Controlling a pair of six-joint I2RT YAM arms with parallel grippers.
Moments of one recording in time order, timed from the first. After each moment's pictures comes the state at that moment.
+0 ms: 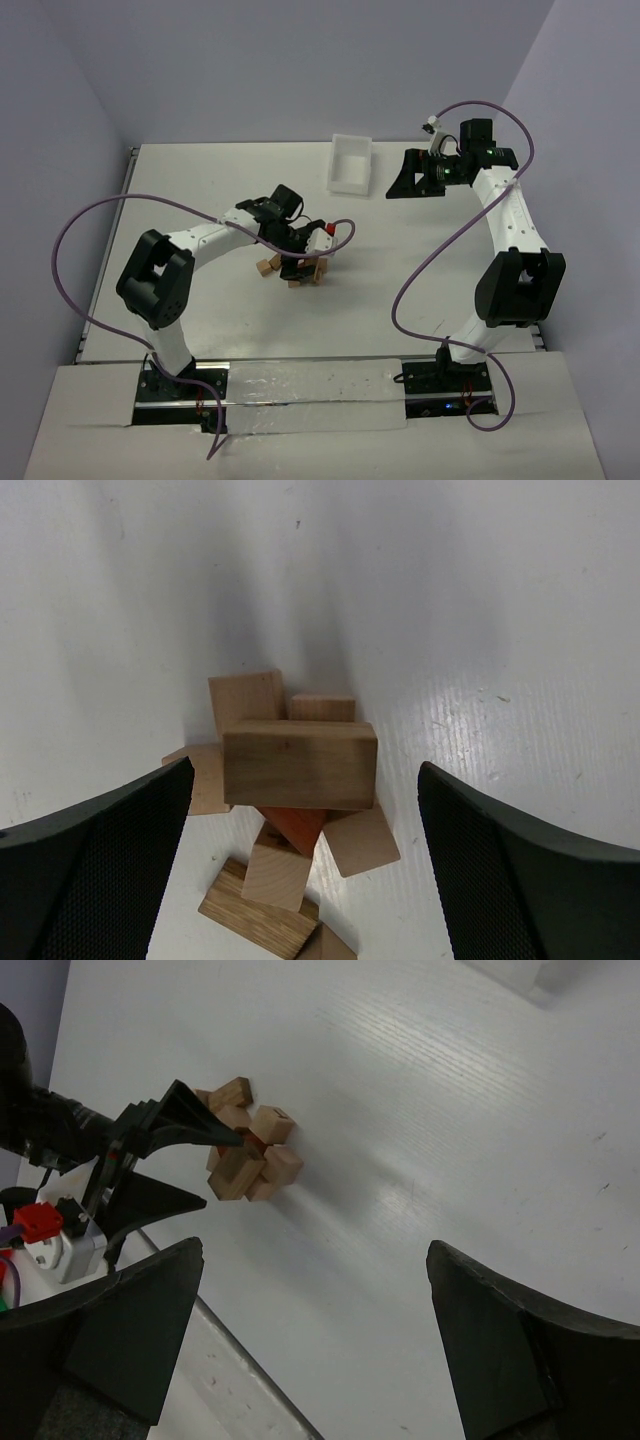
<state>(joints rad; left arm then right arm) -0.67 1.80 1.27 -0.62 0.63 1.03 -0.06 1.63 1.56 -0.92 -0.79 -0.10</state>
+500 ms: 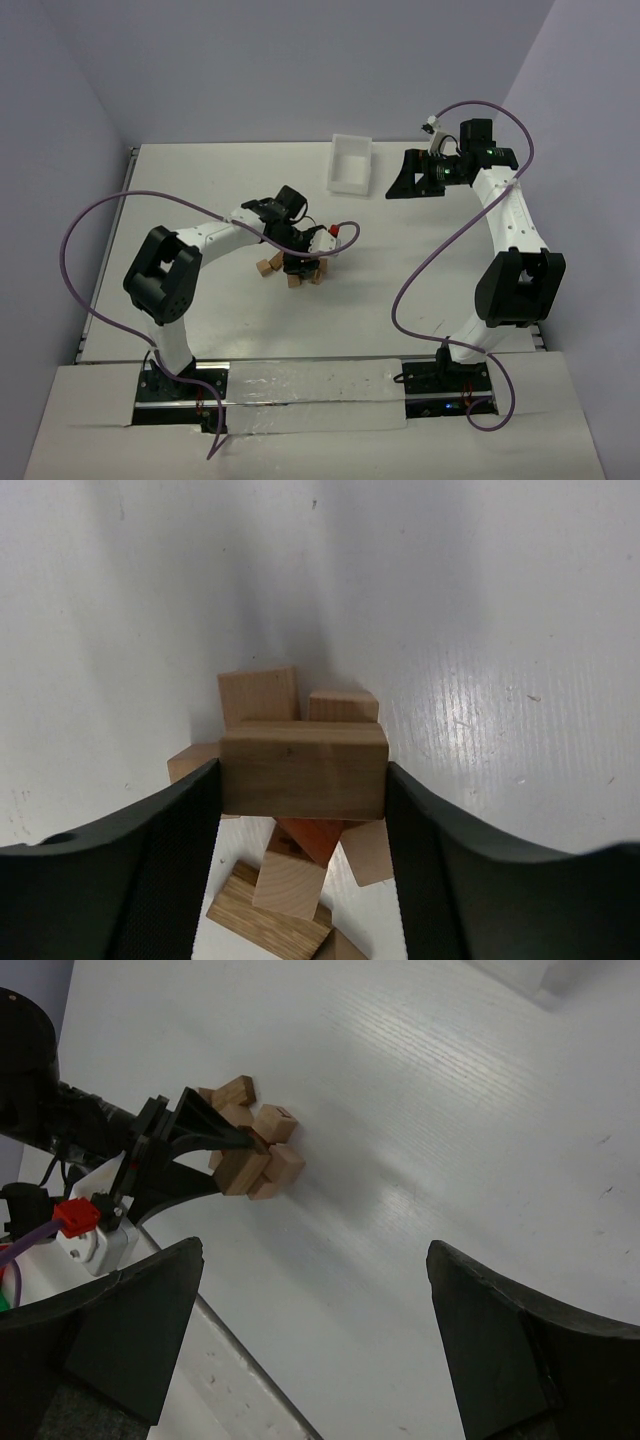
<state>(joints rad) -0.68 1.85 1.29 -0.61 0.58 1.03 -0.06 1.63 1.56 -0.93 -0.80 -0.11</state>
